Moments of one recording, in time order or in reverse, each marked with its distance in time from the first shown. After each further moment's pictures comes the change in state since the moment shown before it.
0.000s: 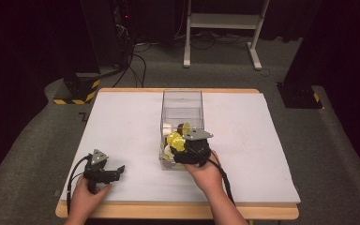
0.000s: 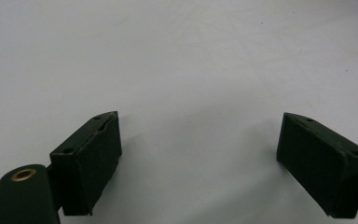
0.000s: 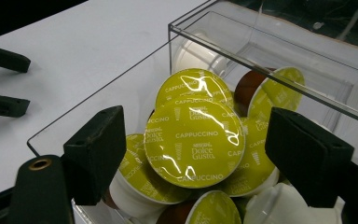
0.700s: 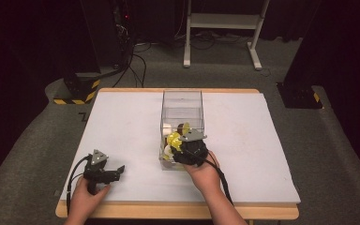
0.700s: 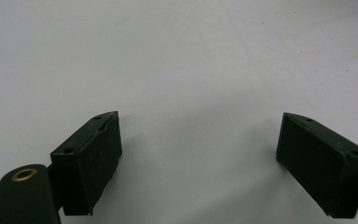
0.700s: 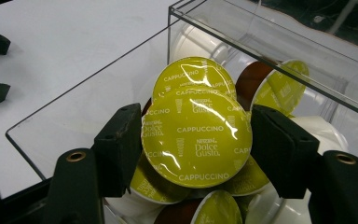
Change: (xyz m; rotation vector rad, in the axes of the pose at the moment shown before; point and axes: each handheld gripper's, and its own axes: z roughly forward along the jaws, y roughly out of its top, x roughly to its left) left arm -0.002 -0.001 0.000 -0.012 0.005 -0.024; right arm 0.007 -0.001 0.008 0.046 -0.046 -0.045
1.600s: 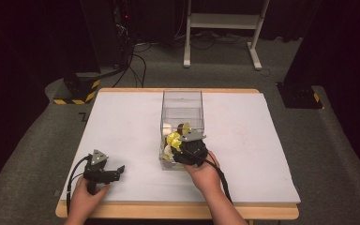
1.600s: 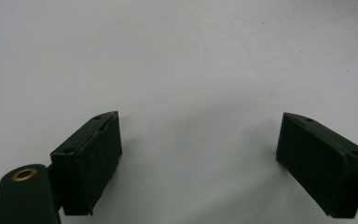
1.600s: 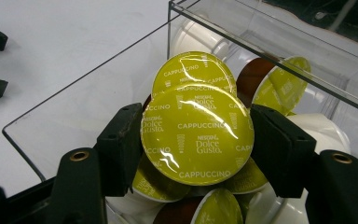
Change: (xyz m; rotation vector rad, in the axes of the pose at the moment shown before) left arm 0.000 0.000 0.000 -0.003 0.000 -0.005; right arm 0.000 0.000 0.001 0.015 -0.003 -0.002
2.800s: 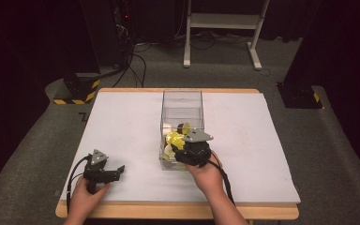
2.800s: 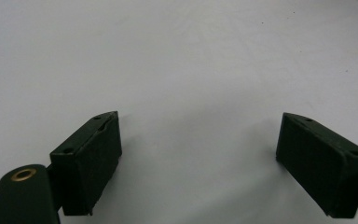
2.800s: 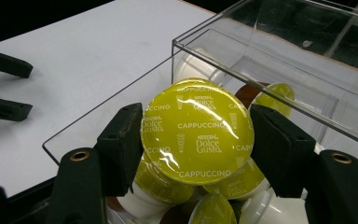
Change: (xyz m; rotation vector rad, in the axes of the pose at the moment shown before) left arm 0.001 0.000 0.000 0.008 -0.002 0.008; right arm -0.002 0.003 -0.019 -0.101 0.023 0.015
